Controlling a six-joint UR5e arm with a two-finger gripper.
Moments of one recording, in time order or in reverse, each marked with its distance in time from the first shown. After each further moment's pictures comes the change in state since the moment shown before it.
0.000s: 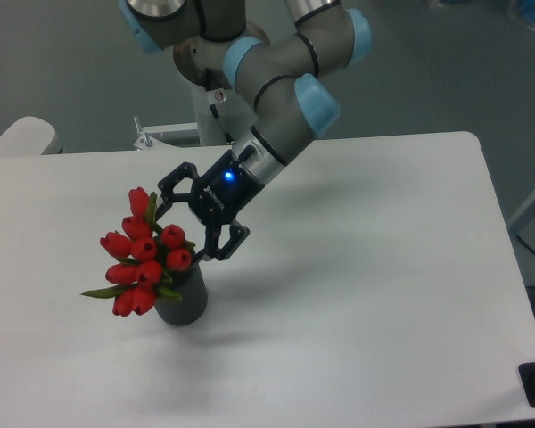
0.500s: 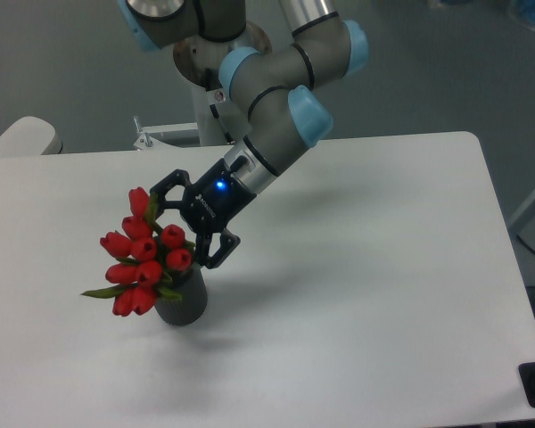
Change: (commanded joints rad) arm -0.023 -0.020 0.020 0.002 -0.002 0.000
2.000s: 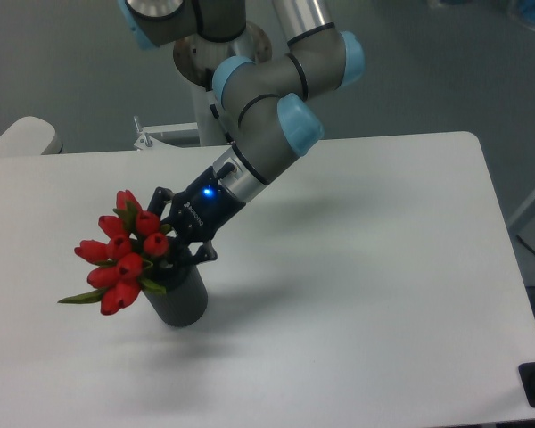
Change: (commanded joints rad) arm 0.011 -0.005 0.032 0.041 -0.002 -0.003
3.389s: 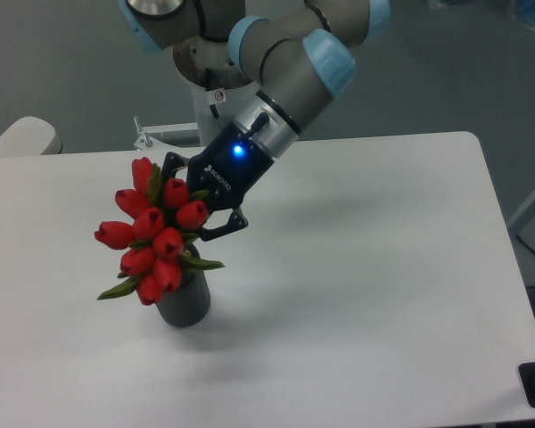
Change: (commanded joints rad) arm 0.095 0.081 0.136 0.002 -0.159 -0.405
